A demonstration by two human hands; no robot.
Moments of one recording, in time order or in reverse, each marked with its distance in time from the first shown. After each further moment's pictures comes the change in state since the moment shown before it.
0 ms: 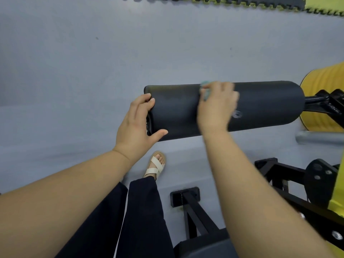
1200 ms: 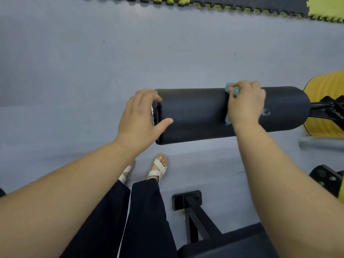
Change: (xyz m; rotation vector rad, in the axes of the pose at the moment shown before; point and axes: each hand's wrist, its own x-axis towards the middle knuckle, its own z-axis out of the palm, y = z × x) left_hand 0.022 0.013 -0.031 0.046 -0.043 -0.072; right_hand 0.045 0.043 -0.009 -0.002 0.015 -0.046
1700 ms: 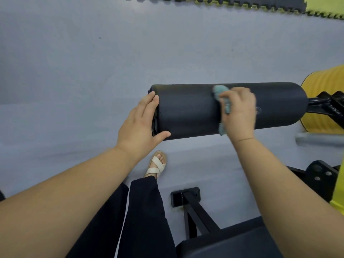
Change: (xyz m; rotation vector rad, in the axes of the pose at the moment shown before) left_hand -0.021 -0.005 0.016 0.108 -0.137 -0.029; right_hand -0.037 0.021 0.004 0.166 0.075 -0.387
